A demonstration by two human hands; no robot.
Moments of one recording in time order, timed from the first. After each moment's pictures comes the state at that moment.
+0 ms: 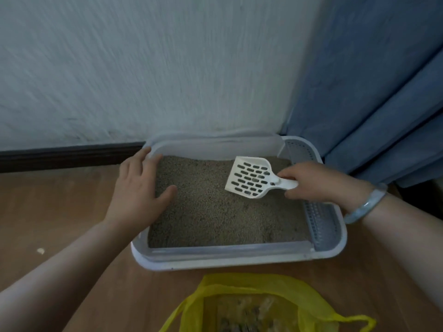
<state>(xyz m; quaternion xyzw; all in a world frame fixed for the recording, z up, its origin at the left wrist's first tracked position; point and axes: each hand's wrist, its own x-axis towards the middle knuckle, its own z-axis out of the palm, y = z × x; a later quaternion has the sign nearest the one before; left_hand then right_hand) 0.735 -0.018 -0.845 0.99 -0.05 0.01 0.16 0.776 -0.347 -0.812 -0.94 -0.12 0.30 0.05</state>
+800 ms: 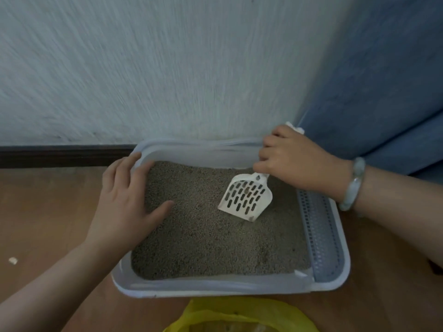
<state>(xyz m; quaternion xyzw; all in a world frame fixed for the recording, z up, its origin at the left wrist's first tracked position) 0.745 -0.023 -0.858 0.99 -0.04 0.03 0.14 0.845 -0.332 -0.813 -0.84 -0.51 -0.06 -0.17</state>
